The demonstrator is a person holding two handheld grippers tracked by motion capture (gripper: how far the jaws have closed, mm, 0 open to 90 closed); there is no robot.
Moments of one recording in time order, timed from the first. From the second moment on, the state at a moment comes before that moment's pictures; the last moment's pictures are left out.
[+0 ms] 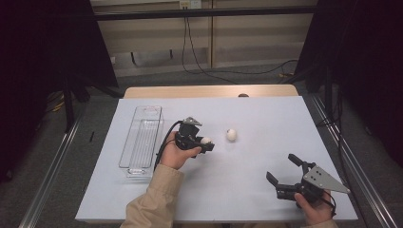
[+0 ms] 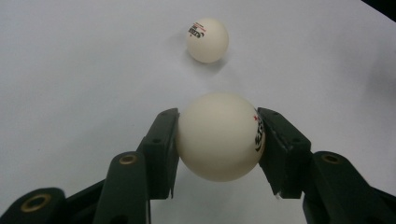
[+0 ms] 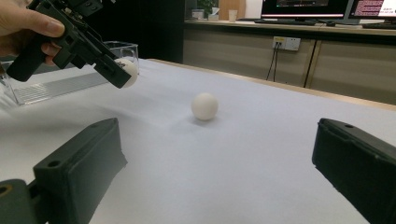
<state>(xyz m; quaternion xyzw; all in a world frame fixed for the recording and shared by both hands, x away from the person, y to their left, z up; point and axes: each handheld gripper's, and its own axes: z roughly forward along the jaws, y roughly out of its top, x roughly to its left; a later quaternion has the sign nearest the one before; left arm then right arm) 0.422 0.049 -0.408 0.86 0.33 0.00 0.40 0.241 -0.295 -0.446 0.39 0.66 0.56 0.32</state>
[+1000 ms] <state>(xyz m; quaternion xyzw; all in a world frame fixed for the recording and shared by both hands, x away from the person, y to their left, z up) 0.423 0.059 -0.403 0.85 0.34 0.00 0.40 0.242 -0.294 -0.446 0.39 0.66 0.56 0.32</state>
